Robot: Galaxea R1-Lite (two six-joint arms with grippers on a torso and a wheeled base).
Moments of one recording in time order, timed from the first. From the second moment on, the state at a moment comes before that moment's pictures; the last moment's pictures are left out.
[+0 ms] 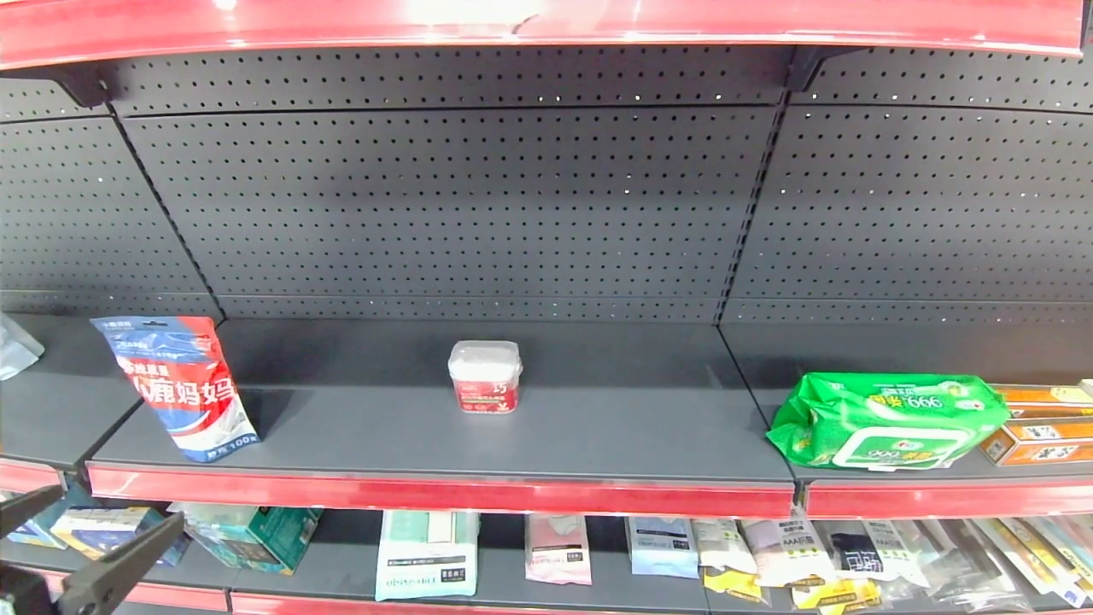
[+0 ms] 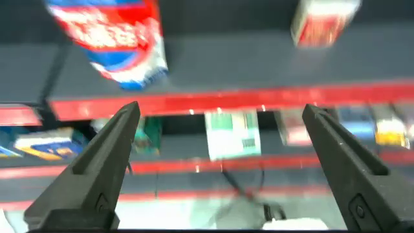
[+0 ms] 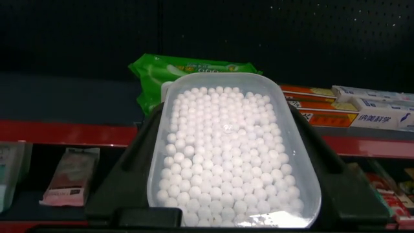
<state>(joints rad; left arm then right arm) -0.03 0.82 -0.35 -0.05 -0.09 0.07 -0.10 0.13 -0.13 -0.07 -0.02 -0.16</state>
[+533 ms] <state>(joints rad) -0.01 1.50 -0.52 -0.51 -0.47 0.30 -0.10 0.15 -0.13 -0.07 -0.02 -0.19</state>
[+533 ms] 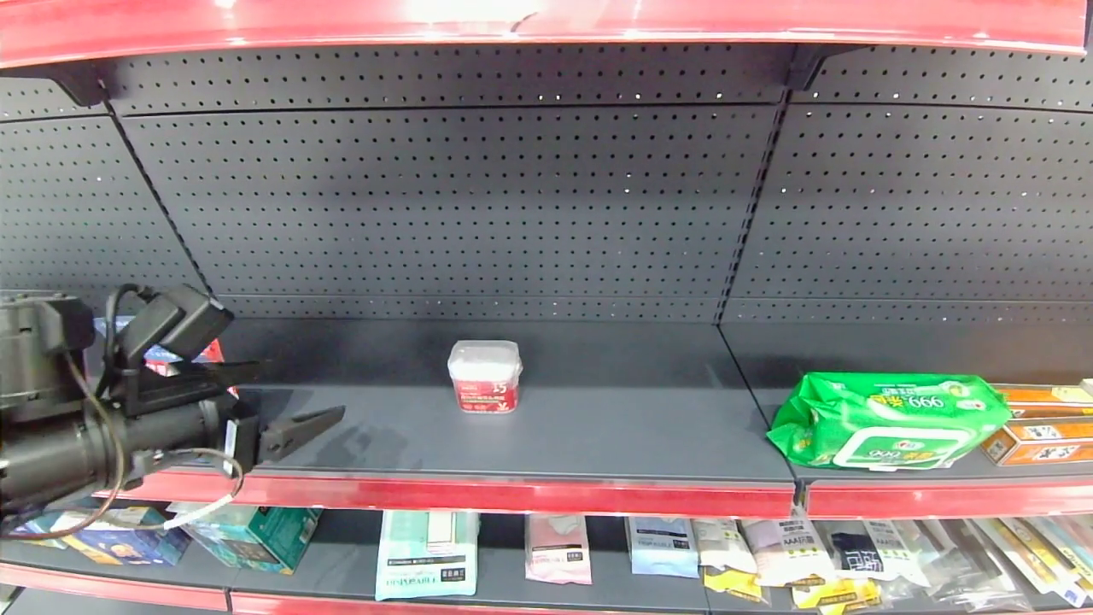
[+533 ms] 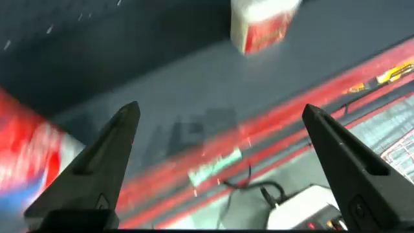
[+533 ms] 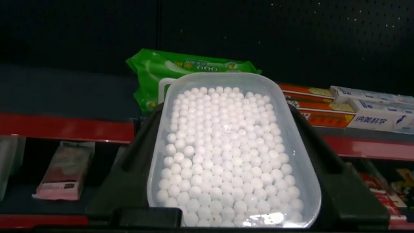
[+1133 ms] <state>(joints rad) -0.06 1.89 -0.78 -0.56 -0.75 0.49 -0.10 0.16 -0.12 -0.07 -0.02 -0.24</state>
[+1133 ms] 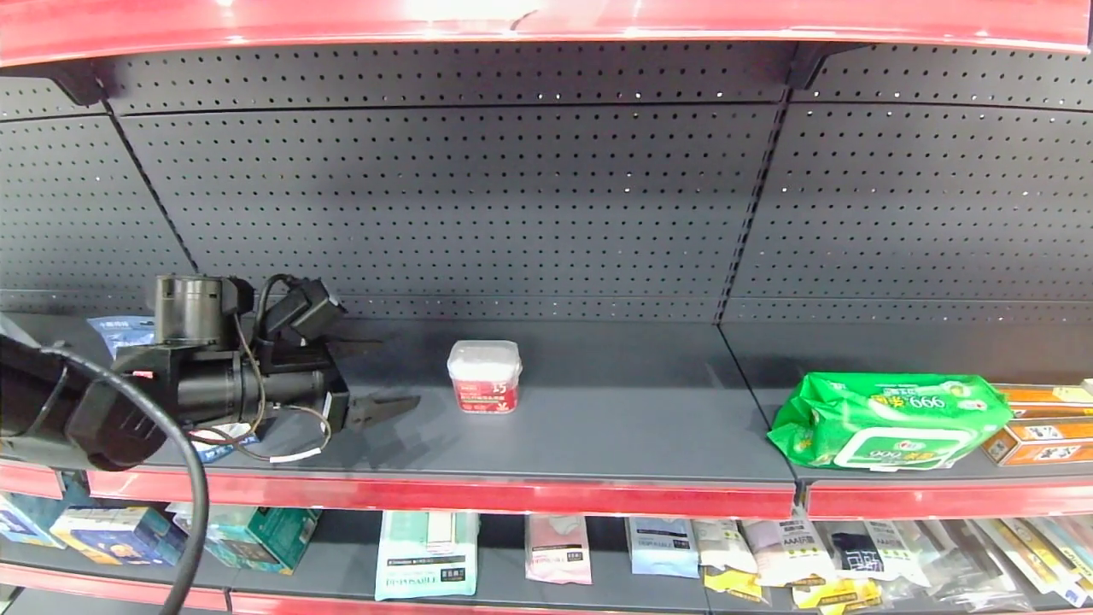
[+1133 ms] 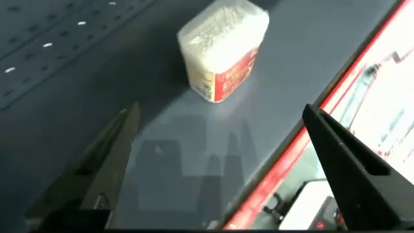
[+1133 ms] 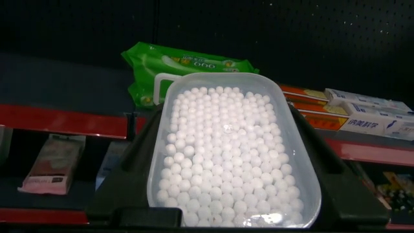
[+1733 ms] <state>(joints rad) -0.09 2.07 -0.94 -0.57 -0.88 0.56 -0.10 0.16 -0.12 -0.07 -0.02 -0.24</state>
